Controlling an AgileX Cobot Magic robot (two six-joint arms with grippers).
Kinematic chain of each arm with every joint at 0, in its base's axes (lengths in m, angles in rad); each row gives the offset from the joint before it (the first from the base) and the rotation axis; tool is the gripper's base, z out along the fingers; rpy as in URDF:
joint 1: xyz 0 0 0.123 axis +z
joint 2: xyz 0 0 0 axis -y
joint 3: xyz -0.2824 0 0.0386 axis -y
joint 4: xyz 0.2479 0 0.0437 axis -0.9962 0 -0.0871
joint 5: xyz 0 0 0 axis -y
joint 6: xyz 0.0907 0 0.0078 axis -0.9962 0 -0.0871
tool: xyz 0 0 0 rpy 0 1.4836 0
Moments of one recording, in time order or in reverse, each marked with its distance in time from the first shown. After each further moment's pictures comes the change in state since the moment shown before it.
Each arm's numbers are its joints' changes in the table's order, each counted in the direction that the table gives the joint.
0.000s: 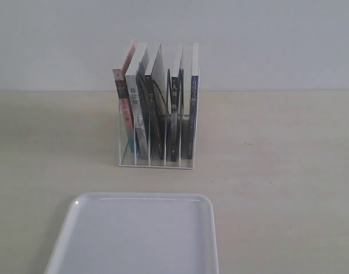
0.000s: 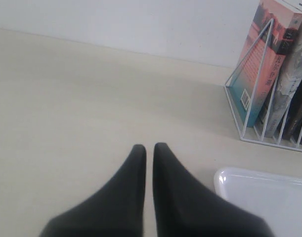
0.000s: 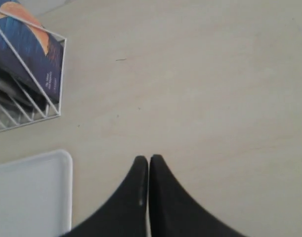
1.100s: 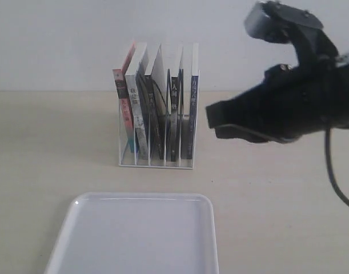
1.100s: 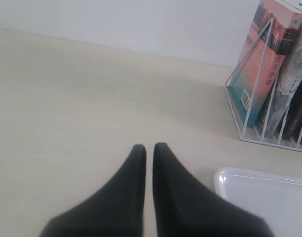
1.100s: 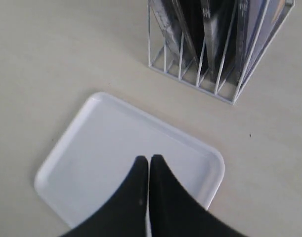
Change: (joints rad) left arm 0.000 0.000 0.000 0.000 0.000 0.000; right arm 0.556 -0.614 0.370 -0.245 0.164 0.369
